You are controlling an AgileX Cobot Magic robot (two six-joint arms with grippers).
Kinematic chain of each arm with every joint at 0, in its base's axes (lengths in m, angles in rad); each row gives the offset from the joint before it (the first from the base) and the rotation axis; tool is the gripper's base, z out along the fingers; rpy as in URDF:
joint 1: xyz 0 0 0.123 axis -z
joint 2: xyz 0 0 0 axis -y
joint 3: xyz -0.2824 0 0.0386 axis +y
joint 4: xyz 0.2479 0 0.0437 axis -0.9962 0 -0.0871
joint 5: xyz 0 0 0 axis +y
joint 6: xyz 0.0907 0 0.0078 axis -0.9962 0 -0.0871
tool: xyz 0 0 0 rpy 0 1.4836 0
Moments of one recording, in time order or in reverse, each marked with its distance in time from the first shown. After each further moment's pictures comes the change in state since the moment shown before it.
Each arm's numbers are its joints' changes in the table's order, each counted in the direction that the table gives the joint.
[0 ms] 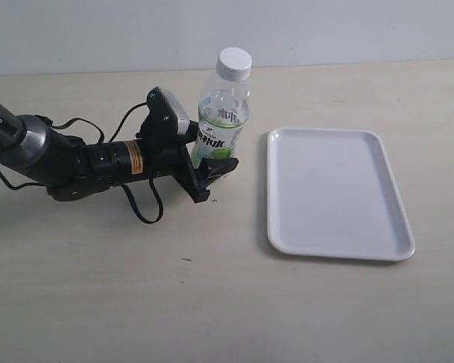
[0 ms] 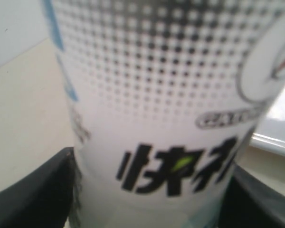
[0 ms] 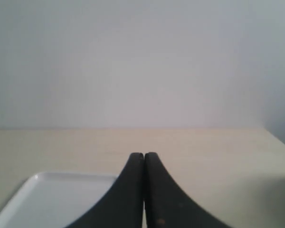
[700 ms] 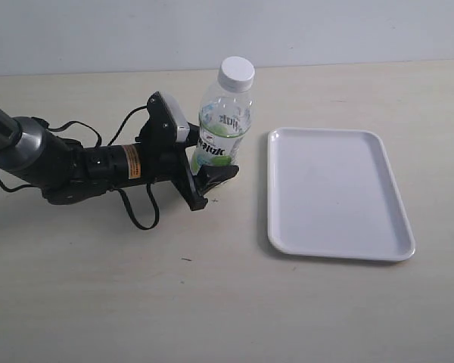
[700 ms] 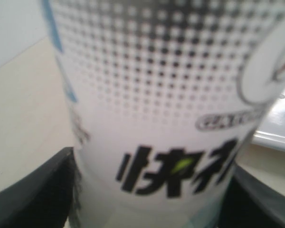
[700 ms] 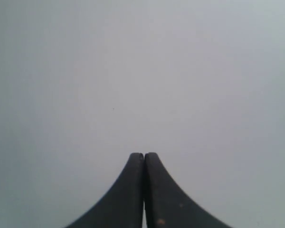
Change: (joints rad) left arm 0.000 0.017 0.035 -0.035 -0.020 -0.041; right arm 0.000 -0.072 -0.160 -0.024 -0.365 -0.477
